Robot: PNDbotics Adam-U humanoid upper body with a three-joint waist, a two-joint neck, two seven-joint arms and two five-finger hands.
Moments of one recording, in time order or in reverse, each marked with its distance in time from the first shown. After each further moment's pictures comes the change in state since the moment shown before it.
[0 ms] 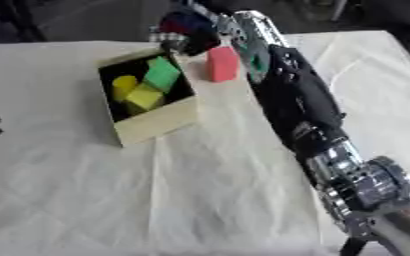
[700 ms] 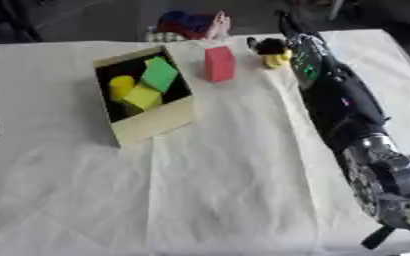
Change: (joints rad) left arm 0.005 0.000 0.006 0.000 0.000 -0.003 -0.015; right arm 0.016 -0.105 -0.114 0.388 0.052 0.275 -0.044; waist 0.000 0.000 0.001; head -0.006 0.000
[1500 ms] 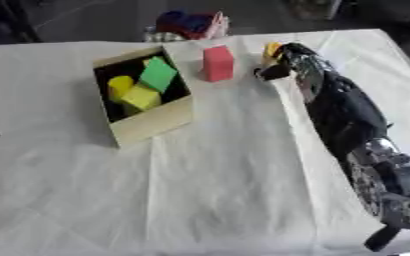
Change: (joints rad) left arm 0.002 -0.007 0.000 0.000 0.000 -0.004 -0.008; right arm 0.012 -0.010 -0.005 0.075 0.022 -0.045 0.140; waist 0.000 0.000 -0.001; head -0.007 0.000
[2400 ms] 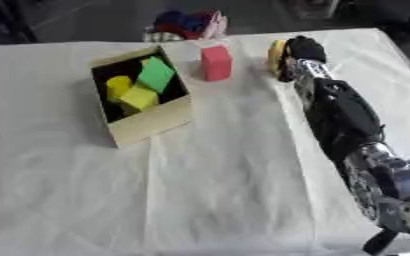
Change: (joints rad) left arm 0.001 0.000 0.000 0.000 0.000 0.002 0.000; right arm 0.022 0.011 -0.014 -0.010 0.212 0.101 -0.379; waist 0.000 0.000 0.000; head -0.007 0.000
